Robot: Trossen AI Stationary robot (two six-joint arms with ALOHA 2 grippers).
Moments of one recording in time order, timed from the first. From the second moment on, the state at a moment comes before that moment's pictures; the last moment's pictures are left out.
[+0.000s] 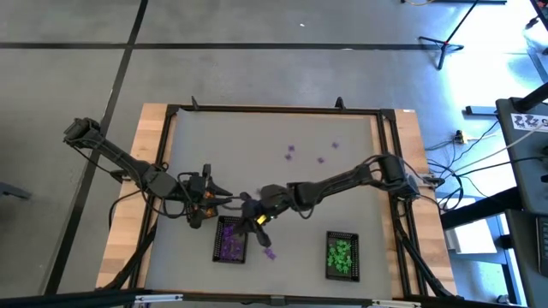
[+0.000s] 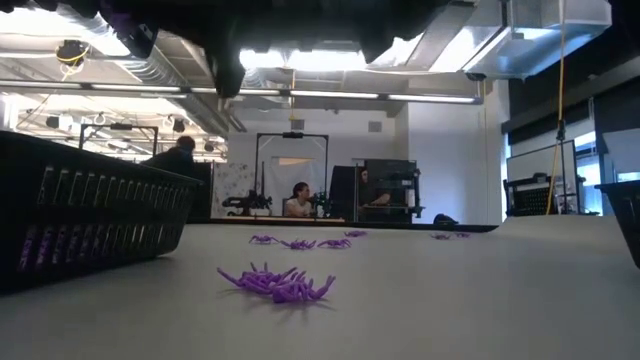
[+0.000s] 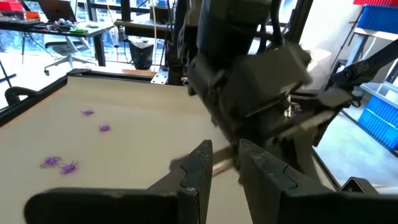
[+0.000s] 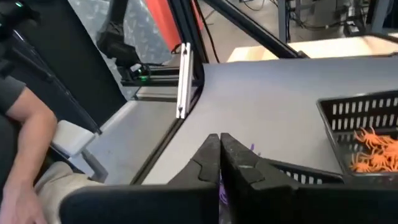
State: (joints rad) left arm -0.50 0.82 0.43 0.22 -0.48 -0.22; right arm 0.20 2.13 1.49 0.39 -0.35 0.20
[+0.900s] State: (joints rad) left arm -0.50 0.82 0.43 0.22 -0.48 -0.22; right arm 0.15 1.77 1.48 -0.37 -0.21 0.05
